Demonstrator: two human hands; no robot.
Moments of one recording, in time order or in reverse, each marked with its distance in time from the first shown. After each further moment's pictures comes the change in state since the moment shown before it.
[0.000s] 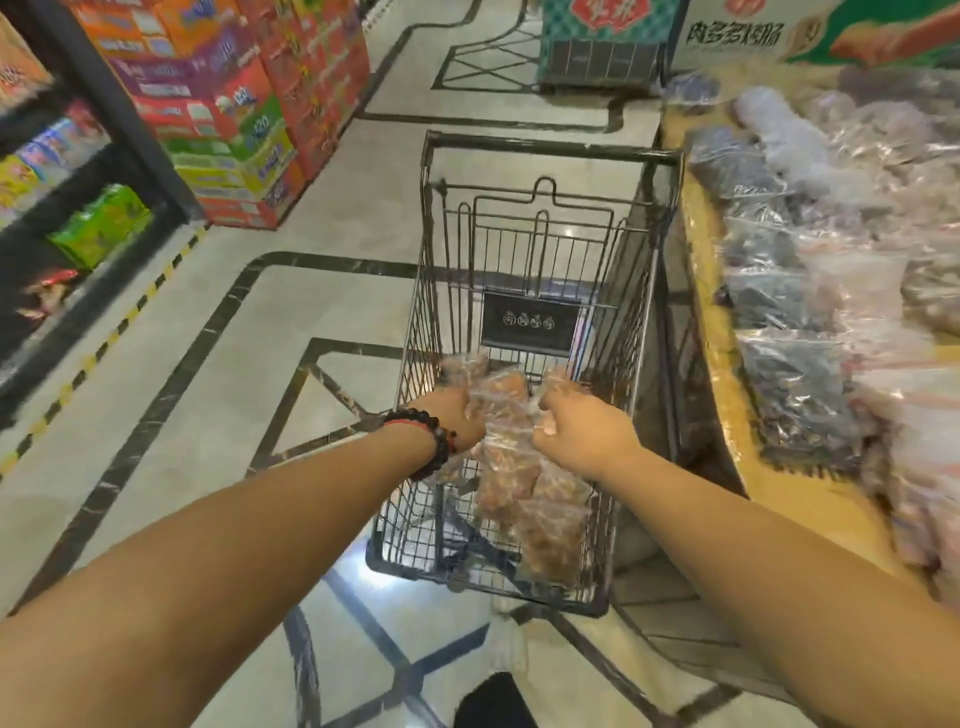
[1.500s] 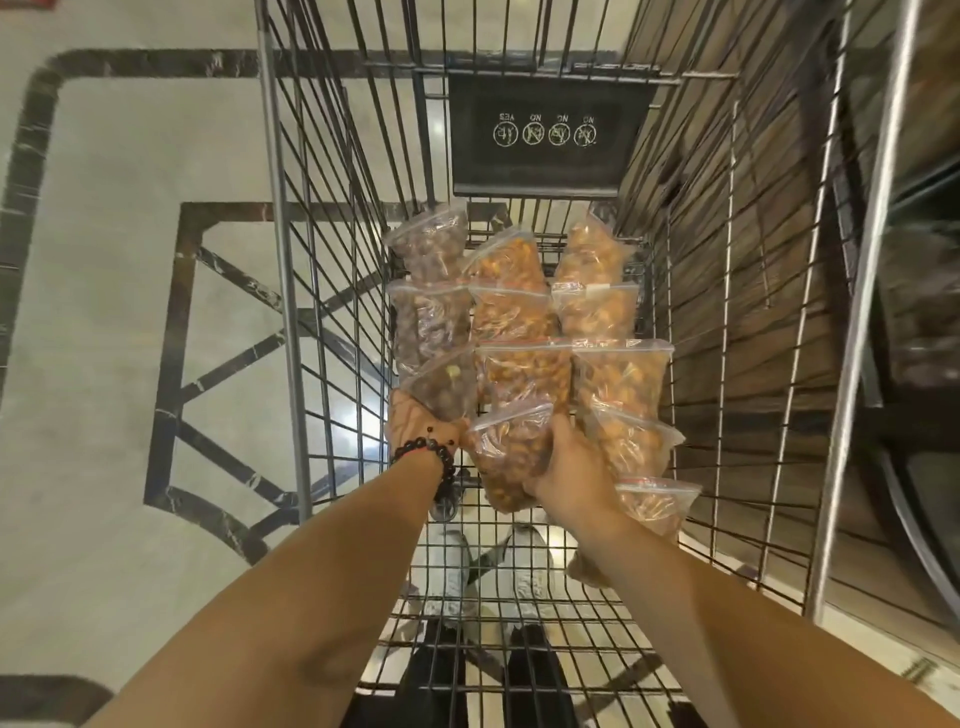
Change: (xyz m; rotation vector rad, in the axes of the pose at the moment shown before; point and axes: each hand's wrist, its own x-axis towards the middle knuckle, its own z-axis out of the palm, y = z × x) left_hand 0.269 -0.131 0.245 -0.810 -0.013 -0.578; right_hand 0.171 0.028 0.332 0.525 -0.103 0.498
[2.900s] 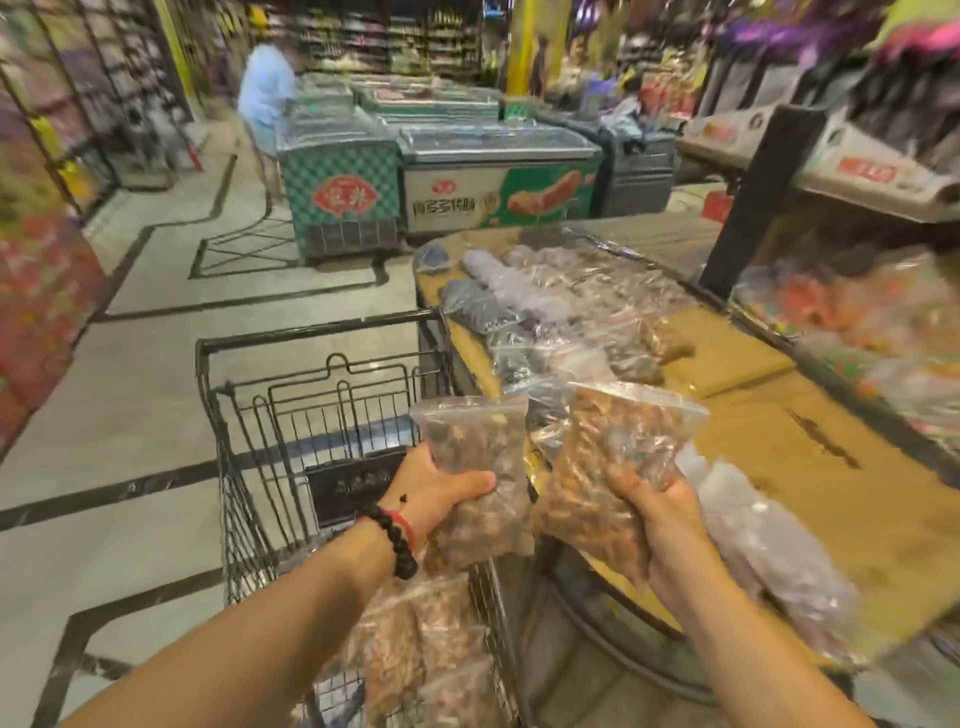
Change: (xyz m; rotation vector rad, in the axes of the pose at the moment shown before) left_hand -0.418 0.227 -0.074 -0.176 -0.605 0.855; right_hand -0.340 -0.001 -0.385 1.493 0.614 -0.334
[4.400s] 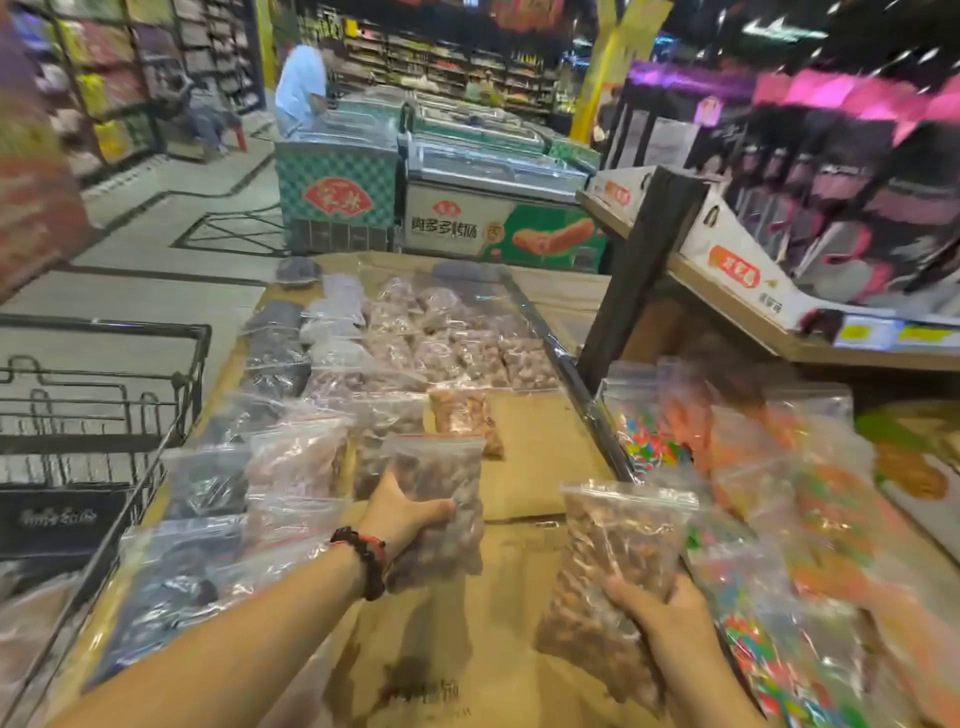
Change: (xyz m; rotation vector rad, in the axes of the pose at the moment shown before) left_hand 0.279 0.025 0.471 -0.075 0.257 -0.071; right_hand 0.344 -0.196 -0.441 -0.460 -0.056 0.092
